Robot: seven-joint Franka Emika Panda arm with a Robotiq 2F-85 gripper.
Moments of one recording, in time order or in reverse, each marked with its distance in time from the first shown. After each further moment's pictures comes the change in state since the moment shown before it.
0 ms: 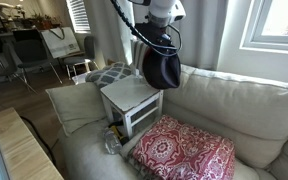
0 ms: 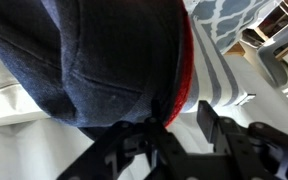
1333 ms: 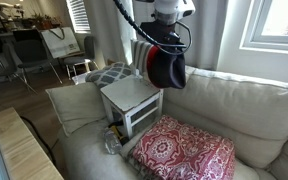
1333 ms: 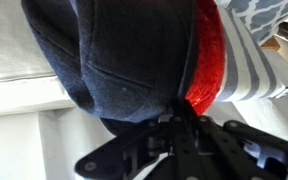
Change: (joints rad) arm -0.003 -0.003 -0.034 0.003 0.008 0.095 -0.007
